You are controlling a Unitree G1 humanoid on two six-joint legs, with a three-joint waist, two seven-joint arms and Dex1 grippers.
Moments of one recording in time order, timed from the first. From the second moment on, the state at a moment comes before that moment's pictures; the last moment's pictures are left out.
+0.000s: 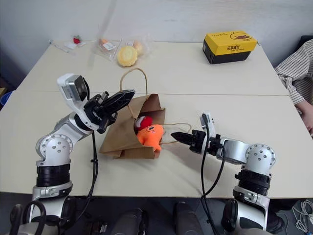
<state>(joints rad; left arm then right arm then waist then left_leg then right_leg) -0.57 0.37 0.21 -0.09 -0.97 0.67 -0.92 -0.53 -0.27 -0.50 0.00 1.26 1.52 0.10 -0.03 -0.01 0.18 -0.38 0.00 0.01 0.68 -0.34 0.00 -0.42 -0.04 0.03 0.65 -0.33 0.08</state>
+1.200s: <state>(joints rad) -0.59 0.32 0.06 0.03 -0.62 0.33 -0.93 -0.39 -0.54 -0.24 -0.35 1.12 0.90 0.44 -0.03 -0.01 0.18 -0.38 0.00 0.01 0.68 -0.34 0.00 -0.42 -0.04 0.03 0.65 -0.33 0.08</state>
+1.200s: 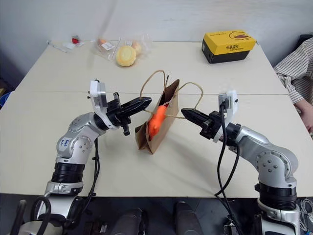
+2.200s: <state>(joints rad) -0.15 0.55 0.22 -0.39 -0.69 0.47 -0.84 -0.10 -0.68 -0.01 -0.37 0.62 0.40 0.91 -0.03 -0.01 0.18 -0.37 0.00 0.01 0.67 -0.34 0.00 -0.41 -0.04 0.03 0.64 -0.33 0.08</state>
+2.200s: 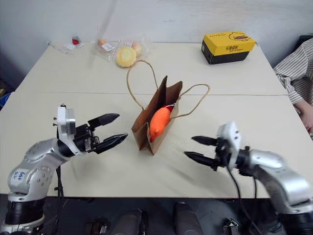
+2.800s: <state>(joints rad) -0.15 0.36 0.02 -0.46 -0.54 0.36 -0.65 -0.35 -0.40 0.22 -0.16 0.30 0.20 0.84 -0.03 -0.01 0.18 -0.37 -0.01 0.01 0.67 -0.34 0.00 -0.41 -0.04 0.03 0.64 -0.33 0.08</state>
